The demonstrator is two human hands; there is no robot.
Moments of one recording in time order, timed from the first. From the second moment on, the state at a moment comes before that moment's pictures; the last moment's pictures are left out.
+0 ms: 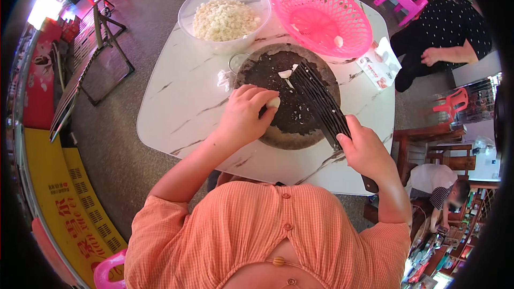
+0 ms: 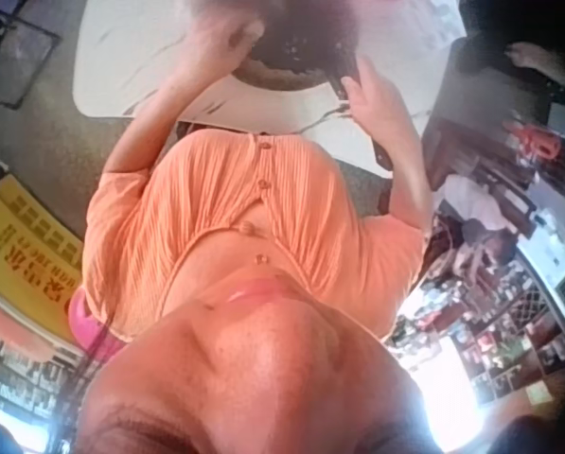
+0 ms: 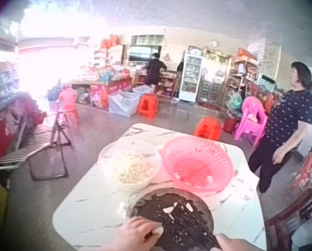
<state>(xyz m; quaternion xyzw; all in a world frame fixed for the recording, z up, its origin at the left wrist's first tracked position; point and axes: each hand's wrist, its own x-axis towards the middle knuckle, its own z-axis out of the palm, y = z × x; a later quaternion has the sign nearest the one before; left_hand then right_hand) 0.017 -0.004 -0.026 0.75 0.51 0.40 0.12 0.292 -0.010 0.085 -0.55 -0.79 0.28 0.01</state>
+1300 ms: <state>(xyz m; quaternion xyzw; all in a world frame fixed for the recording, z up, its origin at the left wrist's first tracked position) 0.023 -0.013 -0.052 0.73 0.42 0.52 0.08 0.262 -0.028 0.104 -0.49 -0.82 0.29 -0.08</state>
